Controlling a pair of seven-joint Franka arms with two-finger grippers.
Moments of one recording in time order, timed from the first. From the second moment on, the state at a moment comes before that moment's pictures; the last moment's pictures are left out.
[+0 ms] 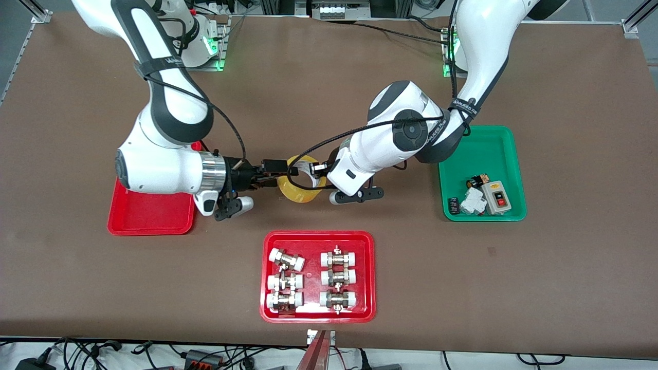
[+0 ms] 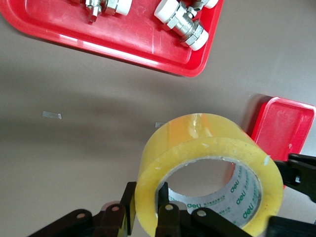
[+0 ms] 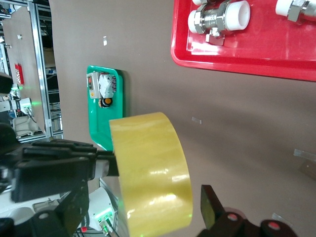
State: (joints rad) left arm -0.33 0.68 -0.41 -1.30 -0.24 2.14 -0.76; right arm 0.32 0.52 0.09 -1.52 0.88 2.00 -0.17
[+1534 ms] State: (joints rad) left arm -0.25 0.65 -0.40 -1.27 -0.17 2.03 -0.67; right arm 0.25 0.53 0.06 -1.51 0.88 1.87 -0.21
